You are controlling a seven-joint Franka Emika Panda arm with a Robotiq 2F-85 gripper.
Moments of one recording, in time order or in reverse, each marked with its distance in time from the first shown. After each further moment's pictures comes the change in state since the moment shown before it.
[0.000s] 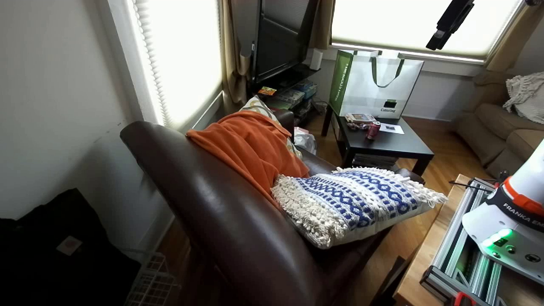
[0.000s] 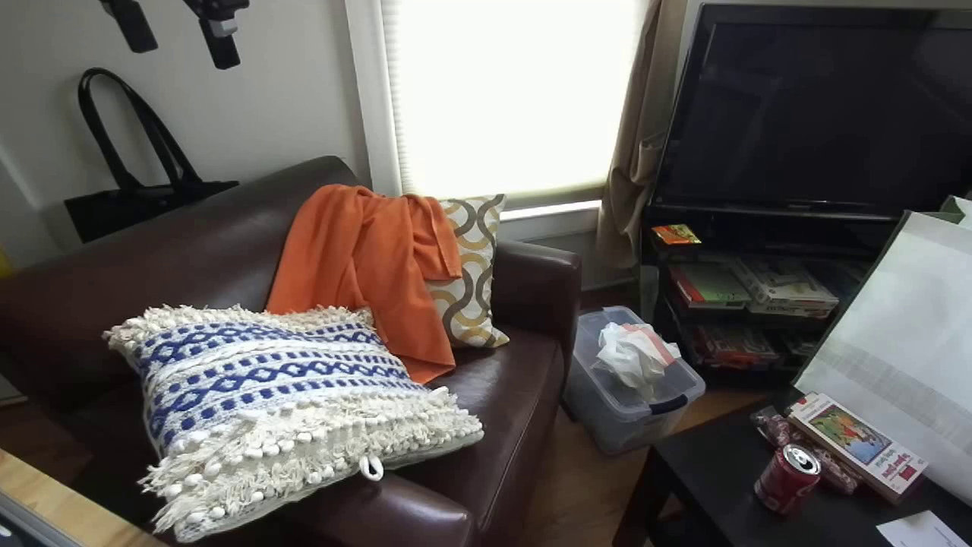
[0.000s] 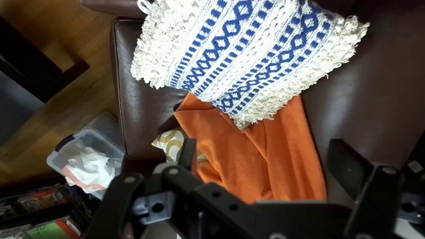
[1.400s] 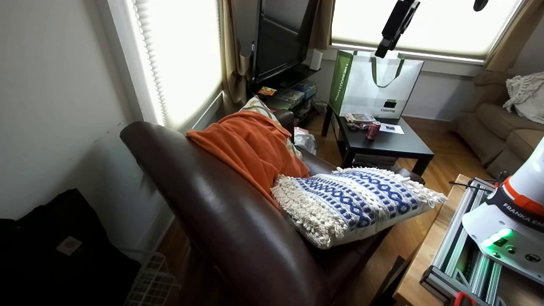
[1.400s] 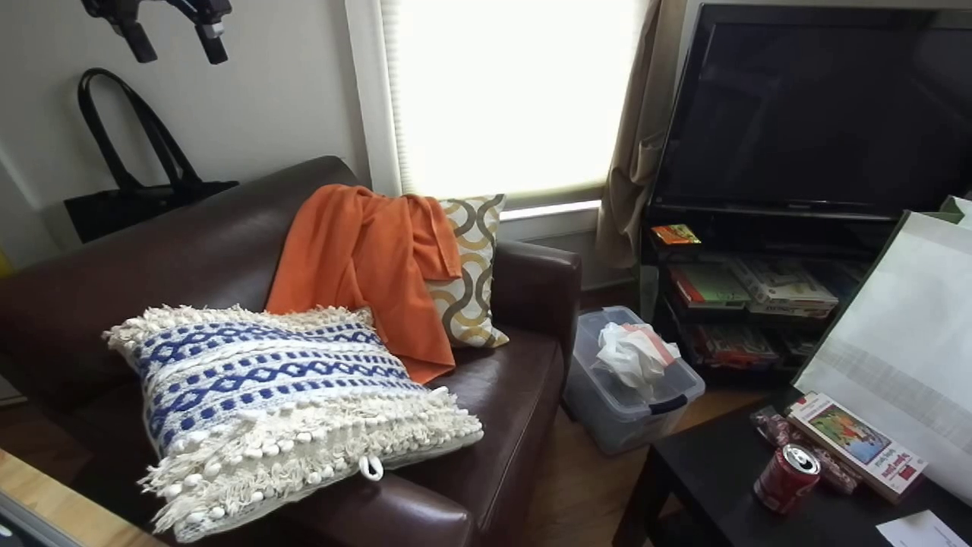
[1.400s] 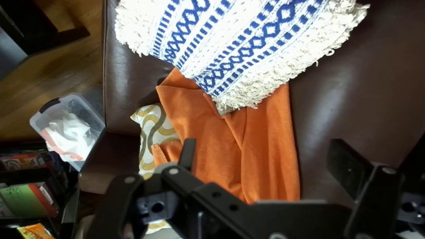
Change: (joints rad) arm 0.076 0.295 0.238 0.160 0.009 0.137 0.121
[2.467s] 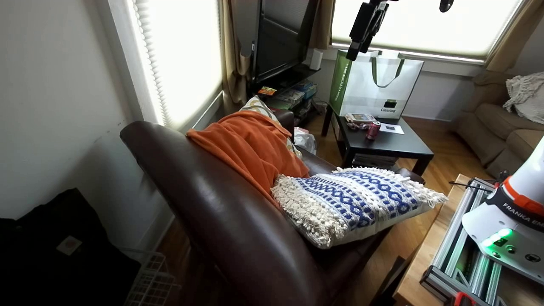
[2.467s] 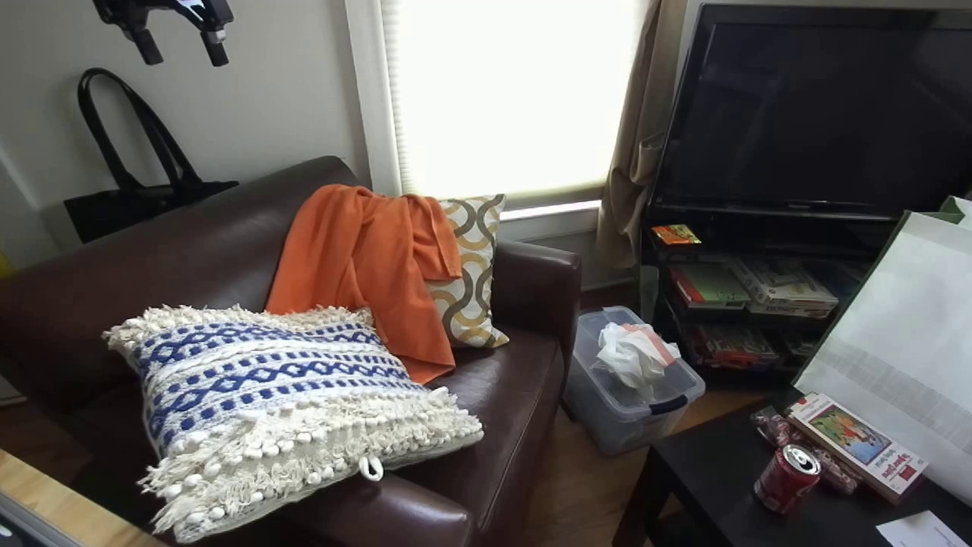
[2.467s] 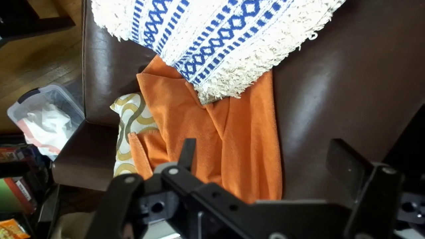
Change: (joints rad) arm 0.018 0.176 0.055 0.131 0.000 0.030 0.052
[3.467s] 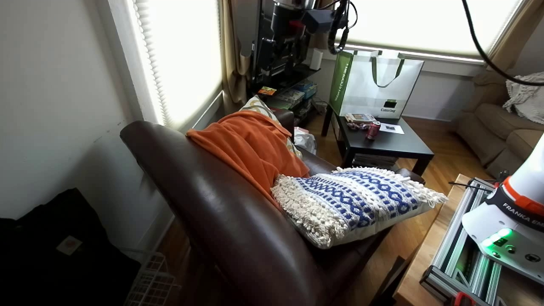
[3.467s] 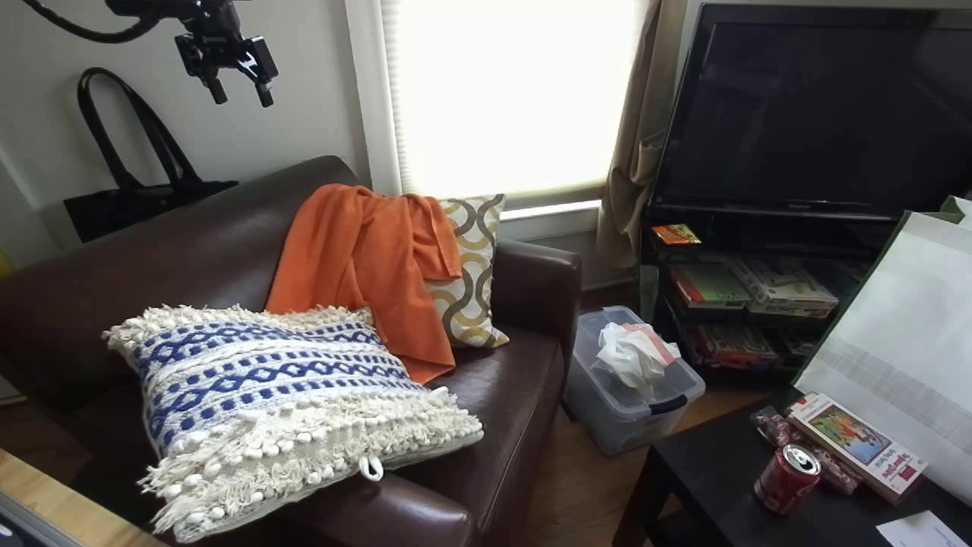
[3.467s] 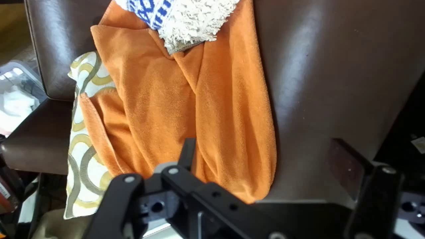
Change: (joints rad) arm 0.077 0.586 0.047 0.421 -0.184 0.162 0.289
